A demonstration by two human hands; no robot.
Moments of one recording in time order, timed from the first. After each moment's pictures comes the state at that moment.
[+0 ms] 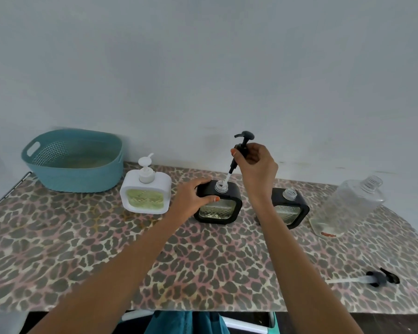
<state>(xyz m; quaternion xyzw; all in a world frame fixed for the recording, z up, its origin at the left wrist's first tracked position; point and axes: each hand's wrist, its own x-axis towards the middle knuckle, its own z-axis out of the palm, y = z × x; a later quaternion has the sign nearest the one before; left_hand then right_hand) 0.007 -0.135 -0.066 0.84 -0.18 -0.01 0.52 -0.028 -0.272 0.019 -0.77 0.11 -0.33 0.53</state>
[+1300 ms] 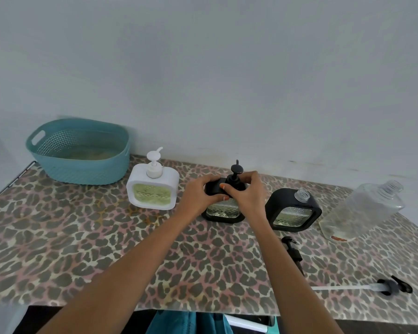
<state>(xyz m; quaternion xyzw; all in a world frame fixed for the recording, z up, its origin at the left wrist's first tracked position) 0.007 -0.133 -0.066 0.82 -0.16 -0.02 0.54 -0.022 -0.266 -0.049 -0.85 0.12 -0.18 0.48</state>
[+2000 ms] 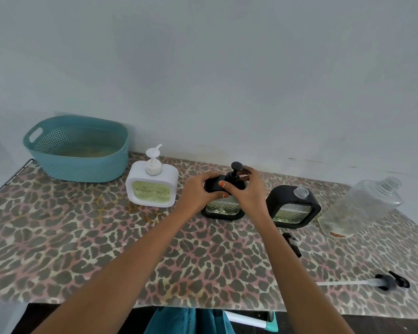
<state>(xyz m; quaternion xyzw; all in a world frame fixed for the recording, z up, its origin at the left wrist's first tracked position) 0.007 -0.133 -0.065 0.82 -0.16 -0.02 0.54 -0.026 -0.271 -0.051 -0.86 0.09 -0.16 0.47</state>
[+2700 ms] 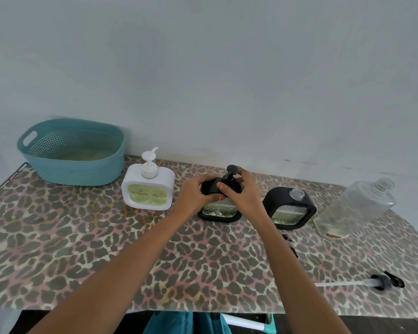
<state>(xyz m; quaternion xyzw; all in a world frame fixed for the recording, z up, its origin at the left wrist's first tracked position) 0.009 -0.133 -0.068 0.82 -0.17 -0.02 0.55 -0.027 -0.274 -0.048 -0.87 0.05 -0.11 0.47</state>
